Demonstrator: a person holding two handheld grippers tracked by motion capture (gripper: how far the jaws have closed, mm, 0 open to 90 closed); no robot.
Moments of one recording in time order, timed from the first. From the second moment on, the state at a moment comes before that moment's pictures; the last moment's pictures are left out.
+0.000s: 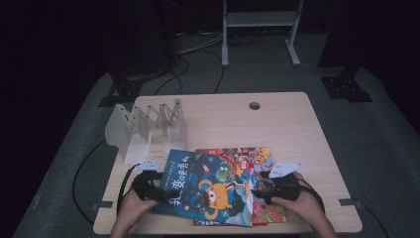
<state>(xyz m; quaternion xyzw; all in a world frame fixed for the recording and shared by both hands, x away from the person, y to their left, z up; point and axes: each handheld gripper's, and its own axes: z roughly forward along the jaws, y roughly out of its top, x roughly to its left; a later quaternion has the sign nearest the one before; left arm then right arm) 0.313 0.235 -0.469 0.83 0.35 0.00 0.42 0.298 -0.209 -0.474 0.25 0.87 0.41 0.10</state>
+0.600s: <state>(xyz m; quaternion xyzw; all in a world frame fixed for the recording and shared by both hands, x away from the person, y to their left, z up) 0.302 0.231 -0.405 0.82 0.32 0.05 0.47 0.299 -0.202 -0.472 0.25 0.87 0.41 0.10</state>
